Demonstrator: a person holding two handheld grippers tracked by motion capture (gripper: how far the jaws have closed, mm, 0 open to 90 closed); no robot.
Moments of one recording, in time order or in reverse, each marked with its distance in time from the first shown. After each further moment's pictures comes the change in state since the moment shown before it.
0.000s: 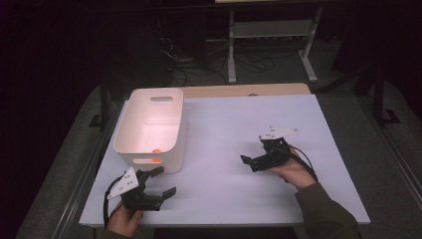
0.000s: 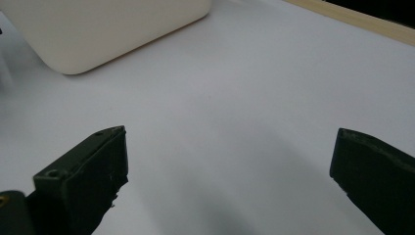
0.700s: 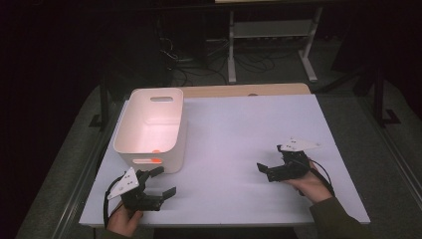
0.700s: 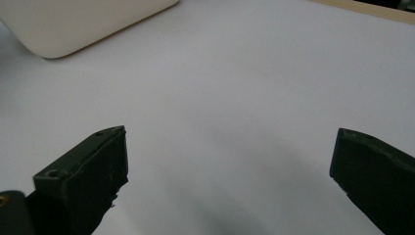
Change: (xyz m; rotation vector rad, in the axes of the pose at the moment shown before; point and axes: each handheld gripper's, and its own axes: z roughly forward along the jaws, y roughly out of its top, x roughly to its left) left arm 0.000 0.000 0.000 0.002 0.000 0.004; right arm -0.007 -0.042 -0.035 -0.025 -0.071 0.074
